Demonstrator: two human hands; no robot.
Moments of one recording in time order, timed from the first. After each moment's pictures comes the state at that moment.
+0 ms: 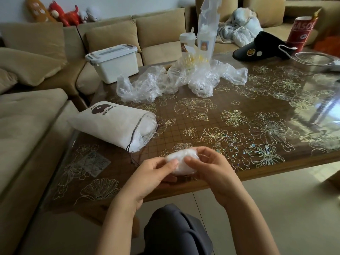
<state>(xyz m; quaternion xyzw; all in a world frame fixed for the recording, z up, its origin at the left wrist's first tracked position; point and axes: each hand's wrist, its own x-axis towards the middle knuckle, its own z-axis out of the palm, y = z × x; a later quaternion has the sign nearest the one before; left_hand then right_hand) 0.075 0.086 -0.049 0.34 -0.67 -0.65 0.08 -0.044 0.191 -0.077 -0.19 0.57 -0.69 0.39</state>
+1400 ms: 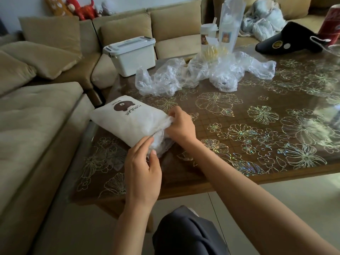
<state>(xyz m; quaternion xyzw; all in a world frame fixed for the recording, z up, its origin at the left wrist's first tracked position) 0.110 0.048 -0.084 0.38 -0.81 -0.25 0.38 -0.050 0.014 -0.090 -0.39 0.80 -0.44 0.12</state>
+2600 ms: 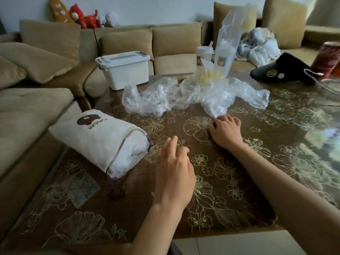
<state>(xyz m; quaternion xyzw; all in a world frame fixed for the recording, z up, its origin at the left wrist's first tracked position) -0.023 0.052 -0.091 0.34 -0.88 -0.15 0.30 -0.251 0.044 -0.112 -0.42 0.88 -0.17 -0.12</state>
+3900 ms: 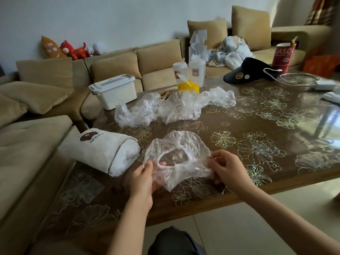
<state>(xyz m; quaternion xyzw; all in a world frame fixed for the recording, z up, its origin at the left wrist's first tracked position) 0.021 0.075 -0.065 0.45 -0.47 -0.69 0.31 -0.126 0.216 -0.075 -0.29 0.75 -0.55 0.22</state>
